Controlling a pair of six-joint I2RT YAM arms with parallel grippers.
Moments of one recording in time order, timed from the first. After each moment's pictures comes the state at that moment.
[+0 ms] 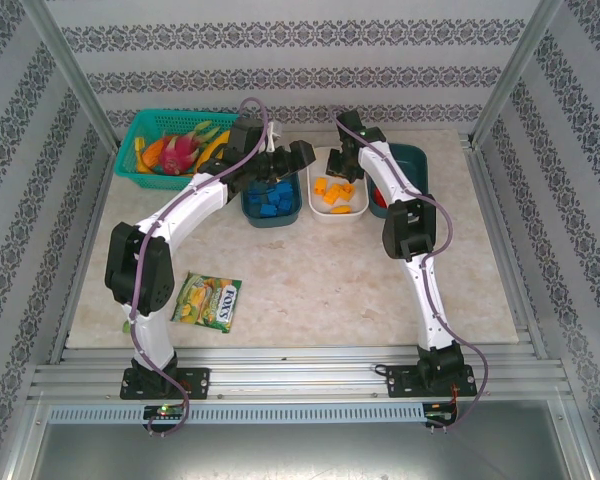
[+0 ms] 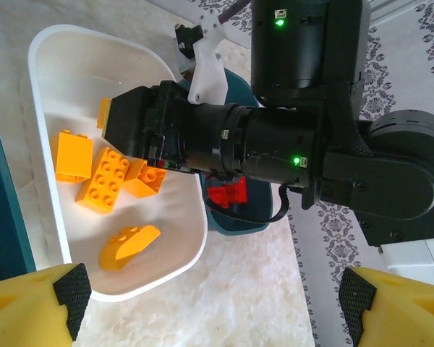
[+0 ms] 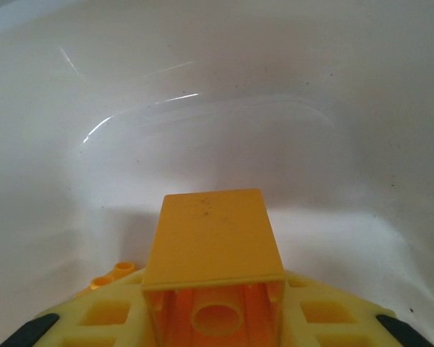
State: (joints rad) left arm -0.40 1.88 1.63 -0.26 0.46 -0.77; right arm 0.26 2.64 2.56 -1.05 -0.08 0.47
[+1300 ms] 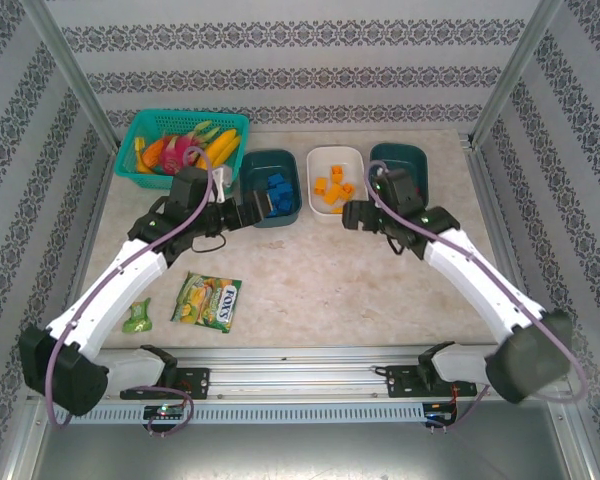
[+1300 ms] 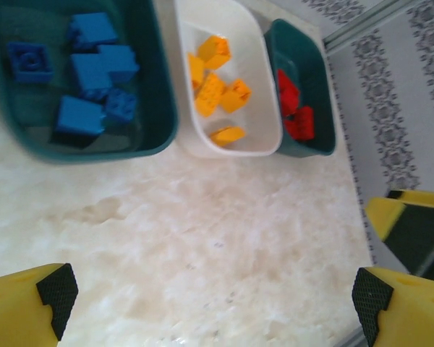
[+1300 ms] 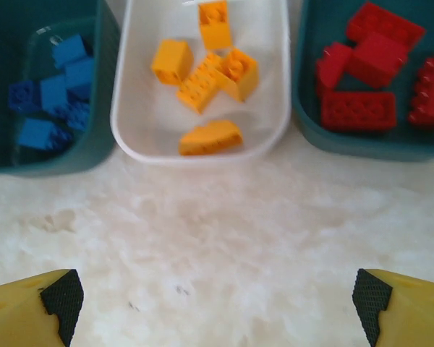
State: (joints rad) left arm -0.39 1.20 1.11 -0.56 0.26 -0.64; right arm 0.43 1.23 1.07 -0.67 0.11 0.42
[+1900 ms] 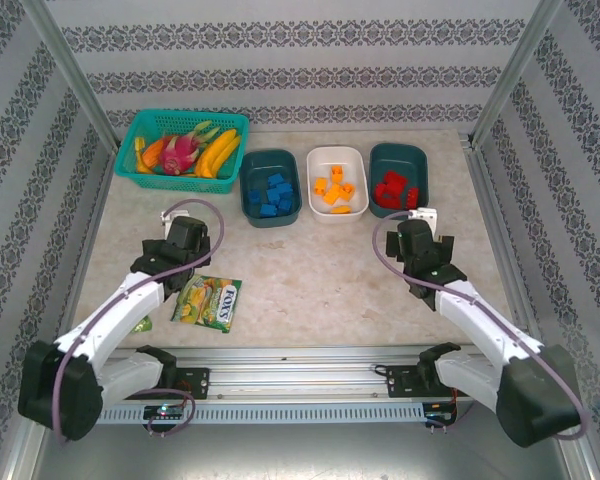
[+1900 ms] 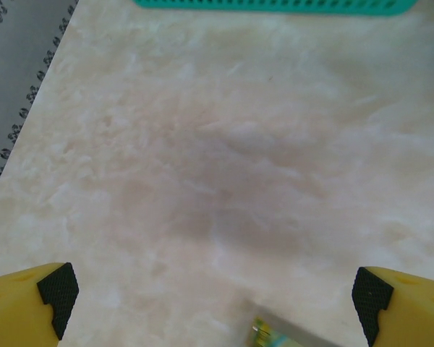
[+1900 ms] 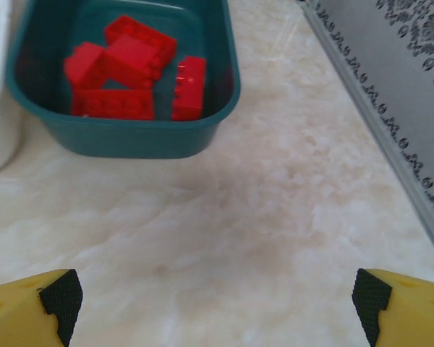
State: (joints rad) left arm -0.29 1.12 0.67 -0.45 -0.55 -0.25; right arm 0.28 1.08 0.54 -0.15 0.53 0.18
